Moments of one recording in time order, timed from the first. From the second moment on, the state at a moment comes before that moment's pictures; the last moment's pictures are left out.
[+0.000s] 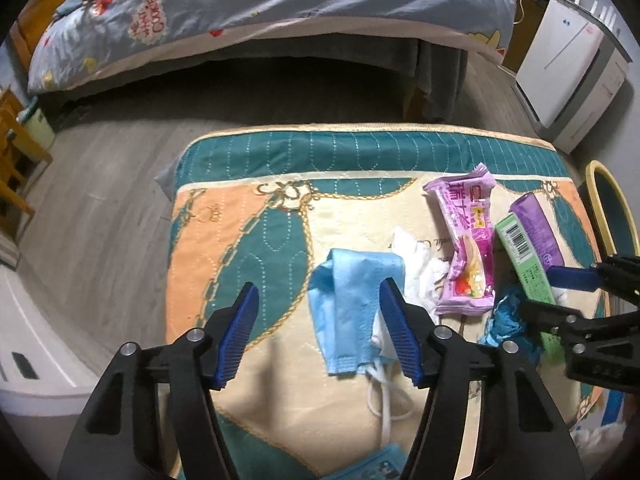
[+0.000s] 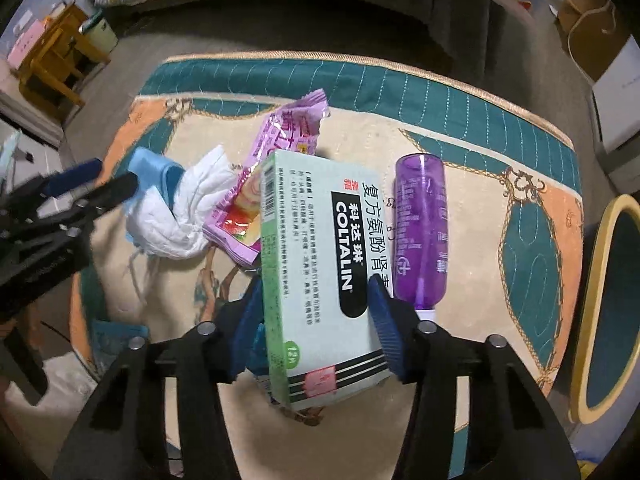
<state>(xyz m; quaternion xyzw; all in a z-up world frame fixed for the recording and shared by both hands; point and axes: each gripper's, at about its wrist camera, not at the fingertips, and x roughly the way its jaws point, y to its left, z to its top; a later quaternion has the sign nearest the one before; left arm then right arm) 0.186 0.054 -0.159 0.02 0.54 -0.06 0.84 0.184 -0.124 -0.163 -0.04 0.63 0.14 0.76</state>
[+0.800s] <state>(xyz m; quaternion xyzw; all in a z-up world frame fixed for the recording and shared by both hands) 0.185 0.030 -0.114 0.04 0.51 -0.10 0.86 0.198 -0.188 -0.122 0.03 0.61 0.12 0.78</state>
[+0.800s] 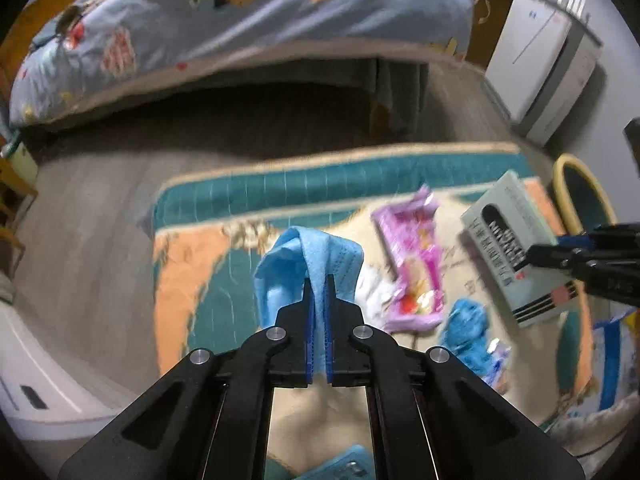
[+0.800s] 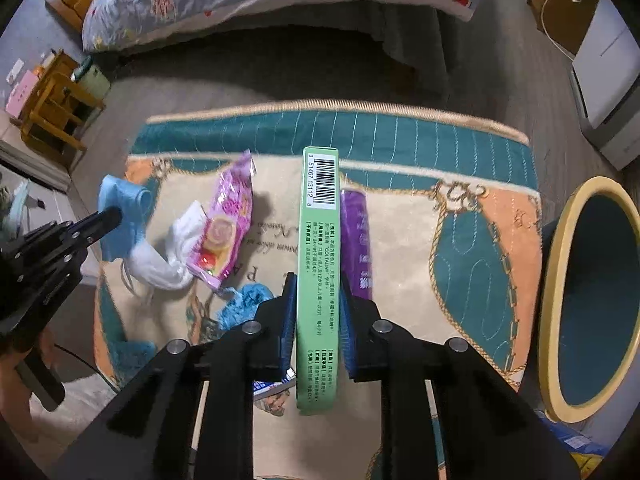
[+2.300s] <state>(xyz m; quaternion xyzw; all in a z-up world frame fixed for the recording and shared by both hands) 0.118 -0.257 -0.048 0.12 0.39 -0.34 0.85 0.148 -0.473 -0.066 0.18 0.50 -0.10 0.84</state>
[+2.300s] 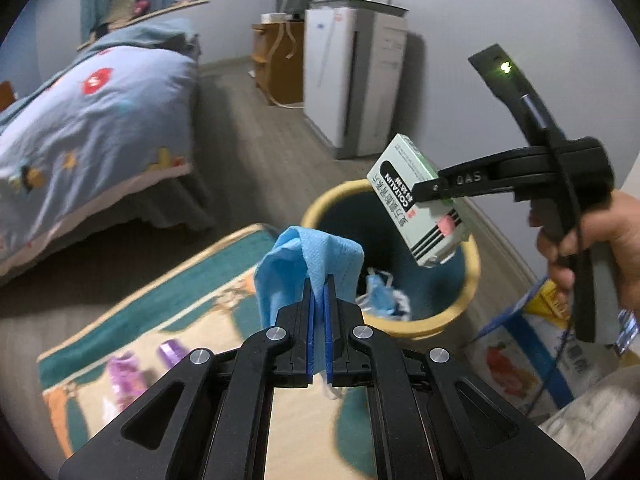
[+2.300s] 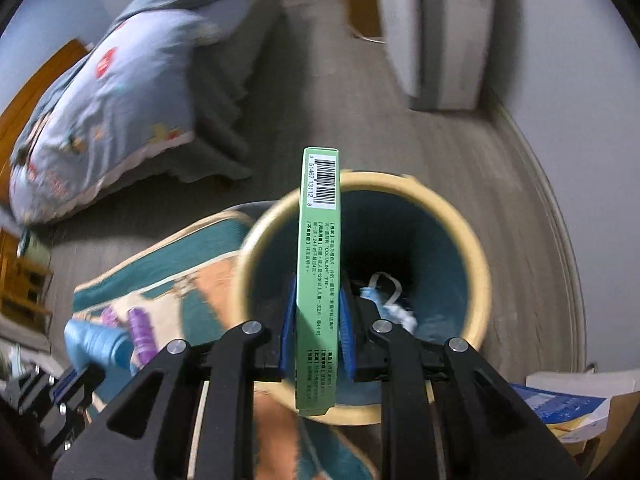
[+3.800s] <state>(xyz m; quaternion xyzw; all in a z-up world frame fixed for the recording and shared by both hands) 0.151 -0.287 -0.067 0.11 0.40 -0.31 0.85 0.148 -0.501 -0.093 0.23 0.52 -0.13 0.81</state>
